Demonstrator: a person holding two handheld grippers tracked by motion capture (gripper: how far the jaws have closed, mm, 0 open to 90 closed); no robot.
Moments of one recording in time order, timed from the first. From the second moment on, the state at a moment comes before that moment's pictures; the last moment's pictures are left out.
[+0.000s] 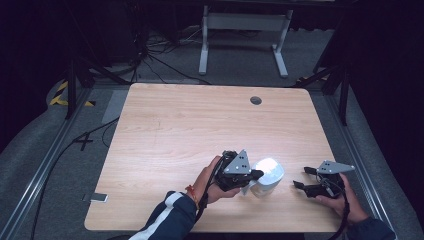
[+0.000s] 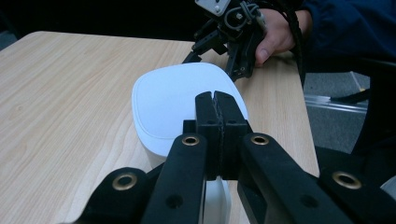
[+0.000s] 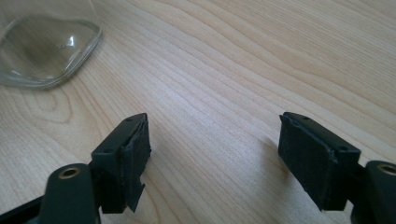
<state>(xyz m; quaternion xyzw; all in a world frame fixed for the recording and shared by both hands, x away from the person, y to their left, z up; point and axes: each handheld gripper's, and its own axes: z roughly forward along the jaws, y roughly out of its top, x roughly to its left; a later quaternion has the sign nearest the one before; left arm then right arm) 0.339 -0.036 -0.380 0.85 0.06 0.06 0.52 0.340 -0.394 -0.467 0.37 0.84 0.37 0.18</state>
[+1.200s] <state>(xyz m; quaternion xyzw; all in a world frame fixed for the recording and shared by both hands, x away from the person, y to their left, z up) 0.344 -0.028 -0.387 0.85 0.07 0.05 0.52 0.319 -0.368 -0.407 0.28 0.84 0.43 0.17</state>
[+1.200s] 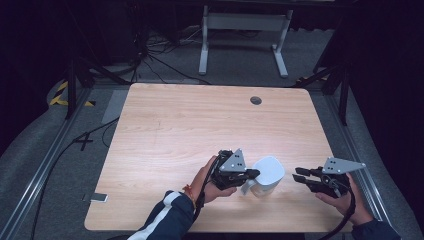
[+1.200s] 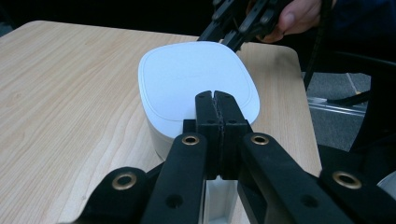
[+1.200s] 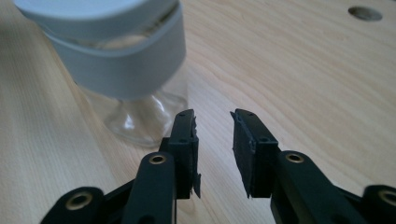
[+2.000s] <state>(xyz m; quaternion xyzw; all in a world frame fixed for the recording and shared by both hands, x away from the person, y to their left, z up) 0.343 -0.029 -0.389 0.85 0.08 0.03 0.53 0.310 -0.328 -0.379 0.21 0.88 0.39 0.16</state>
